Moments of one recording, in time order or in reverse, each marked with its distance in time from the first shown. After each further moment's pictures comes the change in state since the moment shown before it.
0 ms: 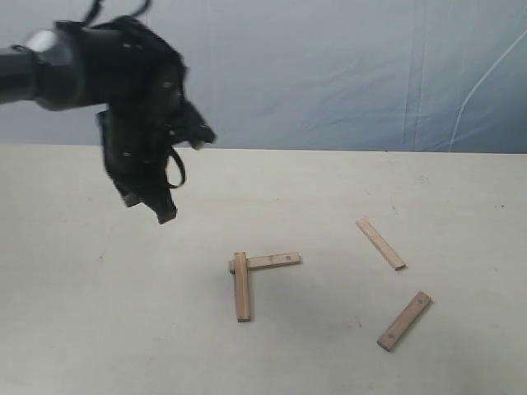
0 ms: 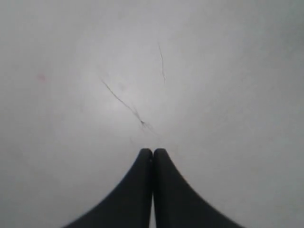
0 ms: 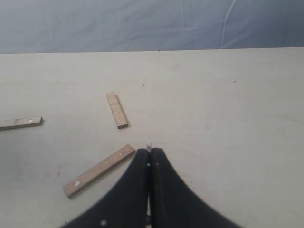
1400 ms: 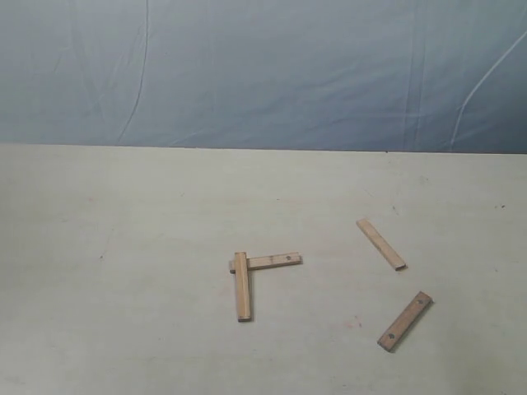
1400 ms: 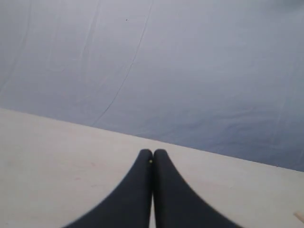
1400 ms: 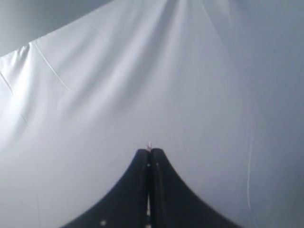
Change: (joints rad) left arm 0.273 -1.849 1.604 -0.752 -1.295 -0.064; right arm 0.000 0.084 -0.072 0.030 -0.765 0.299
